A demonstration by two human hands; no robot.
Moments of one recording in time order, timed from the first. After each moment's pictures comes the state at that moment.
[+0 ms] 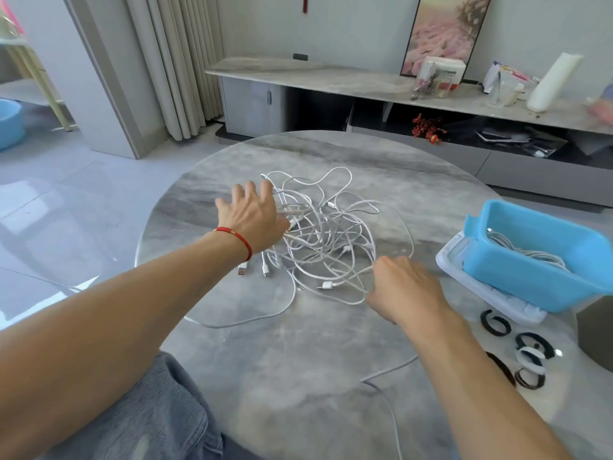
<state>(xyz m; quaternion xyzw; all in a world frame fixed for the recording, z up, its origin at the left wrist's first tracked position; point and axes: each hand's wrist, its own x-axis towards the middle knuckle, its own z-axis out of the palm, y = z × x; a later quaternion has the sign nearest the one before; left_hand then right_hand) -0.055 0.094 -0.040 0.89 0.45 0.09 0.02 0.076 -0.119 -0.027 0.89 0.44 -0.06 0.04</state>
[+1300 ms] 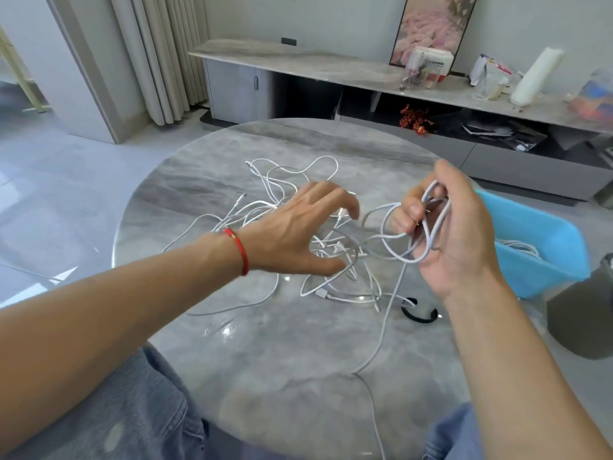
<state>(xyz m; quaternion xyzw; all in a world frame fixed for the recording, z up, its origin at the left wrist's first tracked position) -0.042 0.021 -0.009 0.96 -0.01 0.21 0.19 0.098 -0.140 0.040 0.49 0.21 -0.33 -0.78</state>
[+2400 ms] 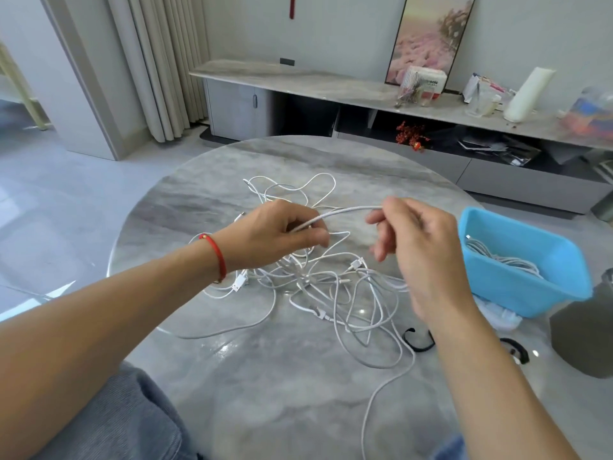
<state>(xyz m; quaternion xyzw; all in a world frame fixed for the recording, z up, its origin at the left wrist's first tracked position) -0.051 0.041 0.012 0.90 0.11 0.15 0.40 0.094 -0.131 0.022 0.69 0.39 -0.12 -0.60</state>
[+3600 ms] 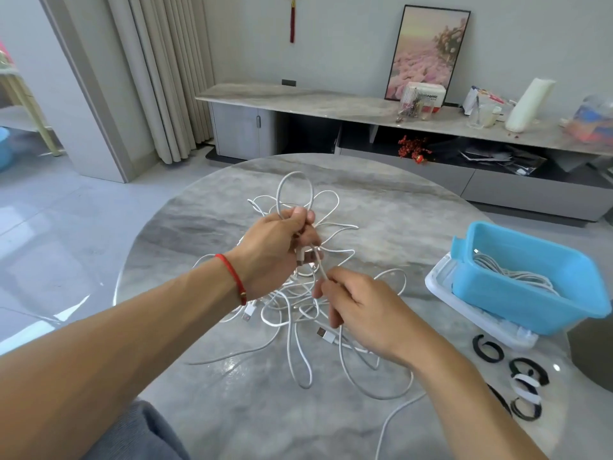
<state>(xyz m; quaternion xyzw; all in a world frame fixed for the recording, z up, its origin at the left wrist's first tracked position) -0.027 0.024 0.016 0.50 0.24 0.25 0.79 0.066 -0.120 -0.004 0.76 0.52 -0.25 -0.31</state>
